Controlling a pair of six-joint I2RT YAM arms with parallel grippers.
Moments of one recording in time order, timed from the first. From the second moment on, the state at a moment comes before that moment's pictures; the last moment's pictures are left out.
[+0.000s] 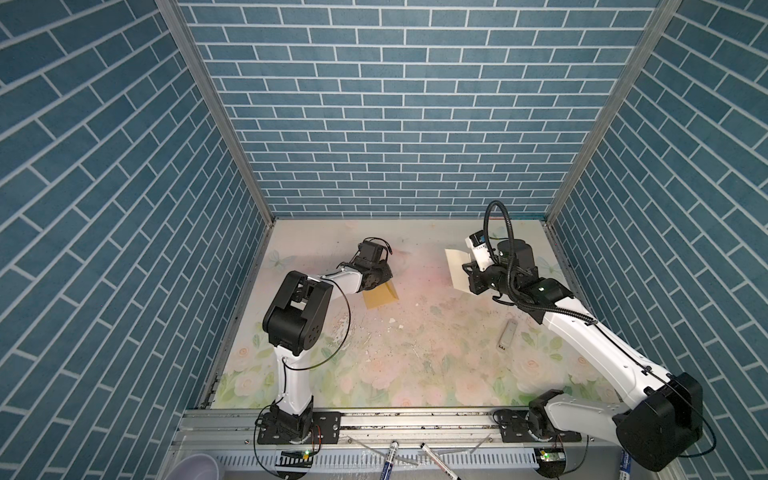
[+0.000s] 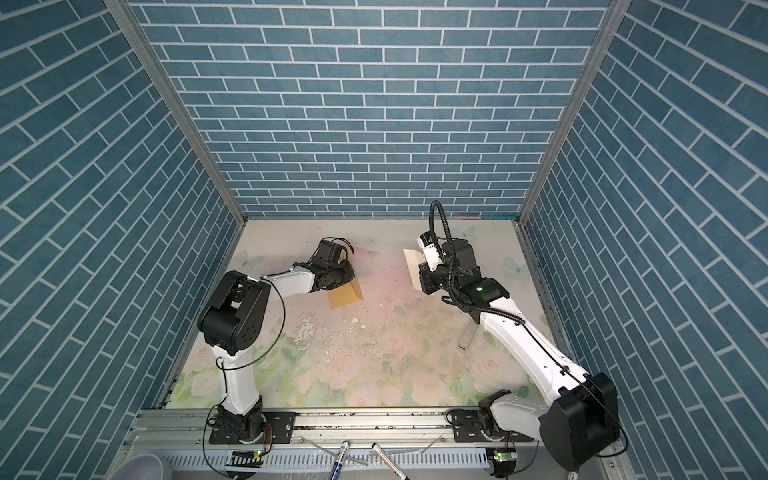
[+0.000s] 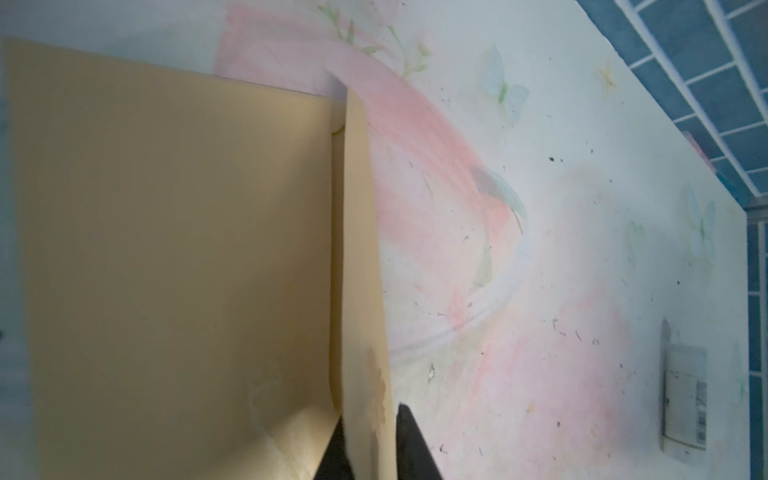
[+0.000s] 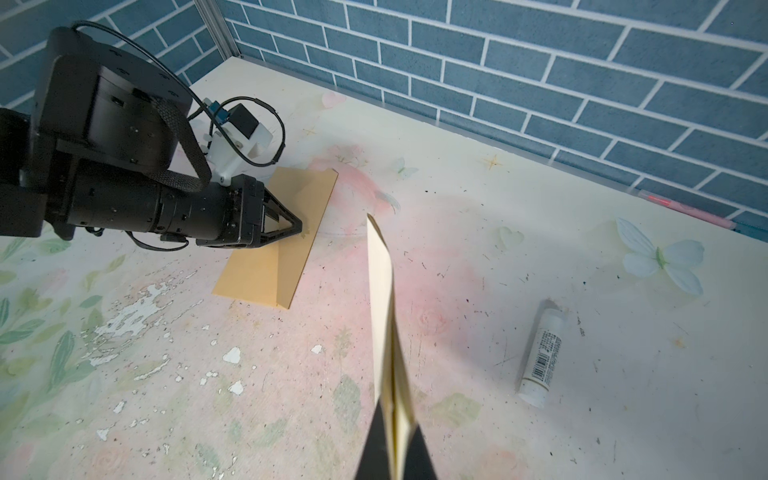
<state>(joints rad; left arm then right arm) -0.42 1.98 1.21 -0.09 0.05 -0.80 0.50 1.21 1.02 -0.38 -0.13 -0.04</state>
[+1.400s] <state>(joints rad) -0.80 1.90 1.26 -0.51 -0.30 -1.02 0.50 1.19 1.00 -0.38 -0.10 0.03</state>
